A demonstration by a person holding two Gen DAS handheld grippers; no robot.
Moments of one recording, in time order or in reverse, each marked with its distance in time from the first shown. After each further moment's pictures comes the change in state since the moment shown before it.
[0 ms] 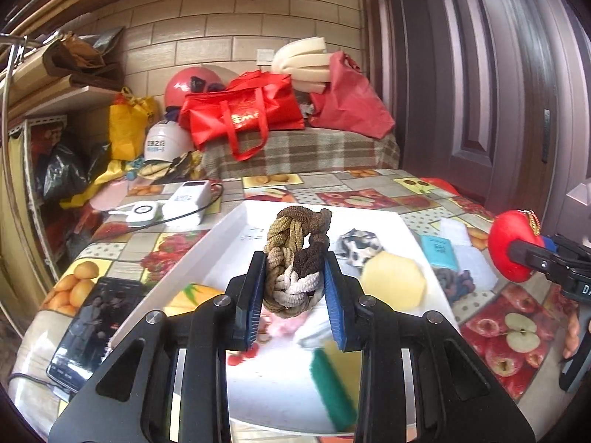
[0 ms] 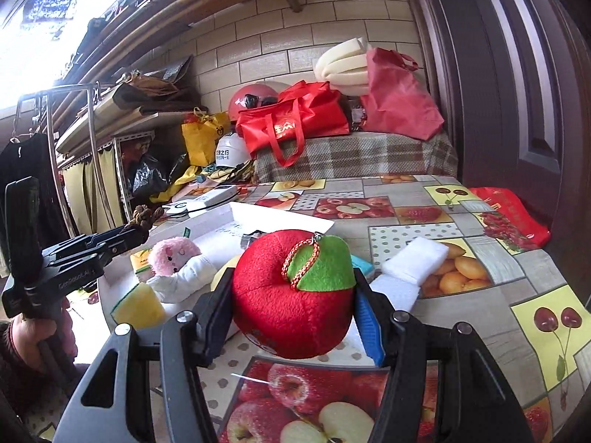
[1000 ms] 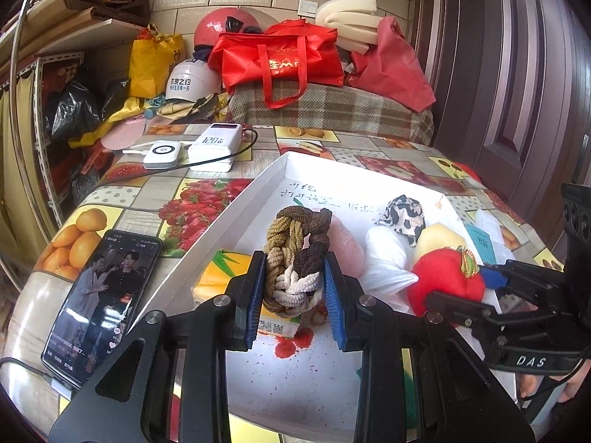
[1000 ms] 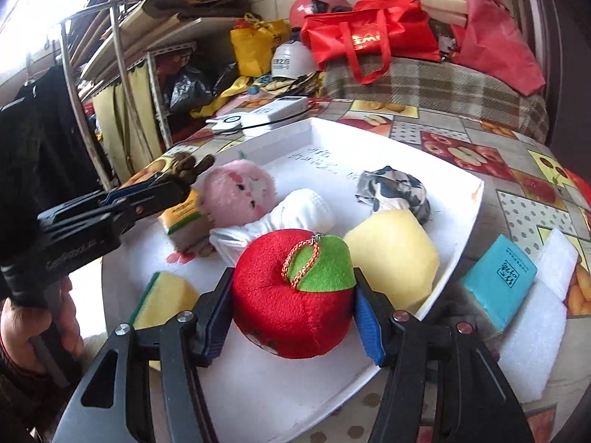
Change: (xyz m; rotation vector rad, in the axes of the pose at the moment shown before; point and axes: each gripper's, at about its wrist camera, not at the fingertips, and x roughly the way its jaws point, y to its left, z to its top) left arm 0.039 0.043 -0.003 -0.129 0.195 0.025; right arm 0.114 0.076 0.000 -0.080 0.337 0.153
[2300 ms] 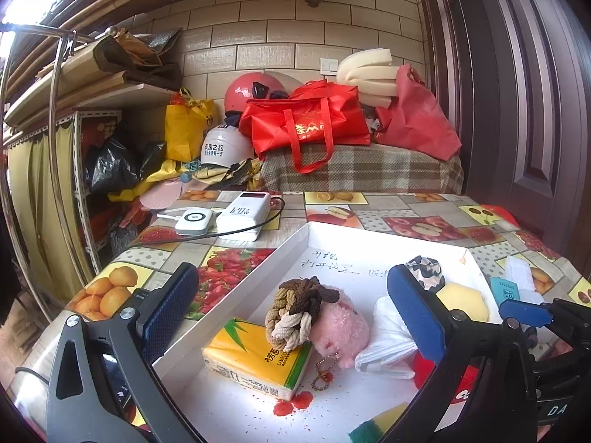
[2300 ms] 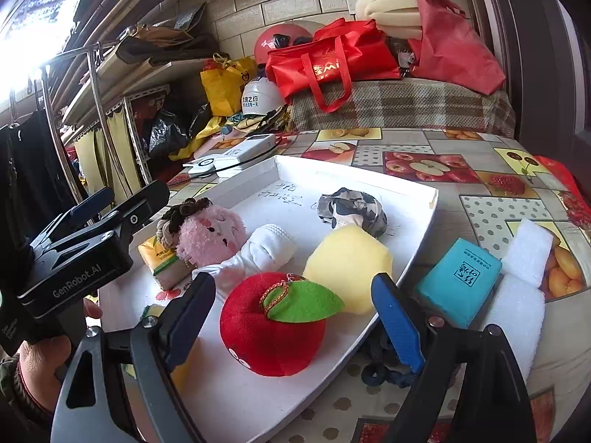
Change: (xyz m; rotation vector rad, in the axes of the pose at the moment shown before) left arm -0.013 -0.028 0.009 0.025 -0.265 0.176; right arm -0.020 -0.016 0.000 0.093 -0.132 -0.052
